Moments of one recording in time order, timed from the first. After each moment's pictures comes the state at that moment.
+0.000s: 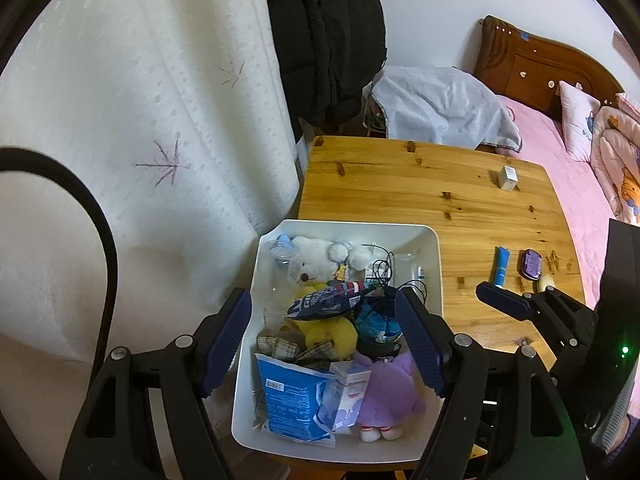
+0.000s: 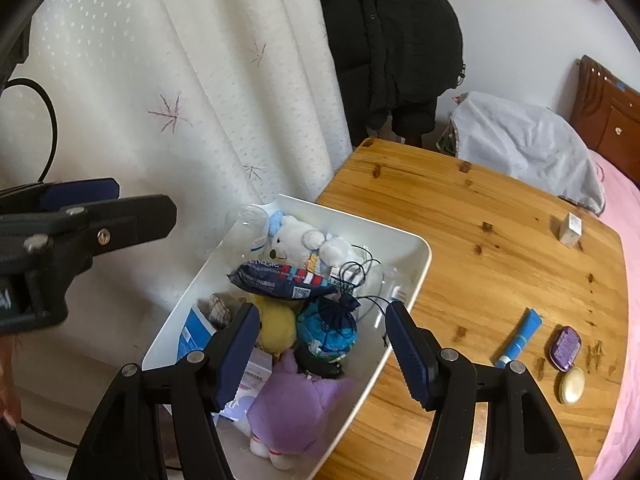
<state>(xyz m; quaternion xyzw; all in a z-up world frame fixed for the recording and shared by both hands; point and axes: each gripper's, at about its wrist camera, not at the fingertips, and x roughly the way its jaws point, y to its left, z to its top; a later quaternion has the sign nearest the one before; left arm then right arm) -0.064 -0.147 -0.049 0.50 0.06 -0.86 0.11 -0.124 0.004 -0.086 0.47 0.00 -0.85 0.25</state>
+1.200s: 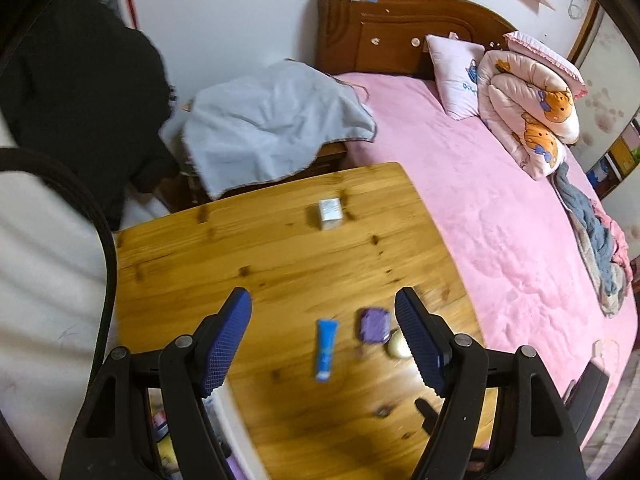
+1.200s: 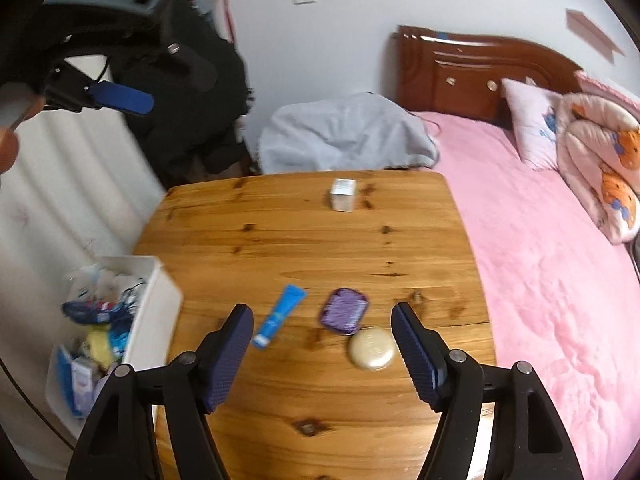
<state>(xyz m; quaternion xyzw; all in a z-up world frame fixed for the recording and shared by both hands) -0.275 0.053 -0.018 0.53 0.05 -0.85 -0.03 -0.129 0.256 -0.111 0.44 -0.07 -0.90 0.02</state>
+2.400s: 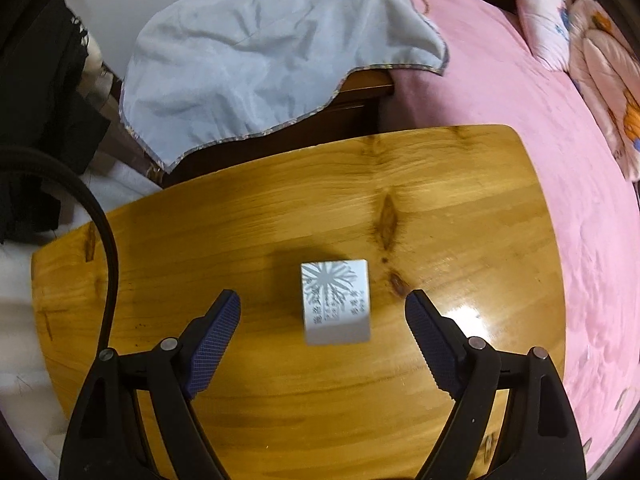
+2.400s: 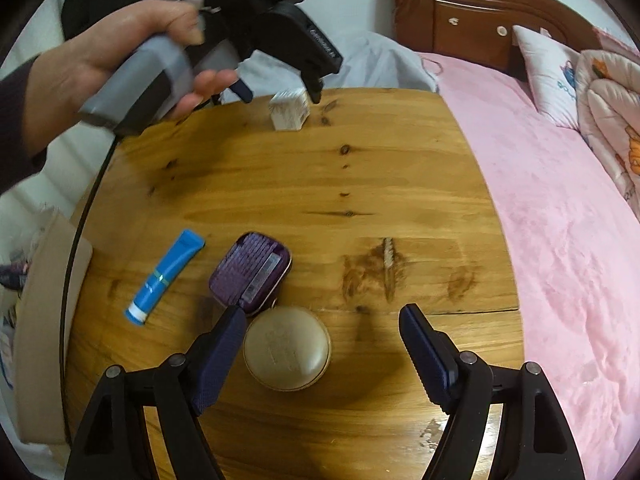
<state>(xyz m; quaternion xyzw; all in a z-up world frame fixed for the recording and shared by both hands) -0.475 0.082 -0.238 0.63 0.06 -0.77 0.07 -0.168 0.302 -0.248 0.49 -0.04 -0.87 0.05</state>
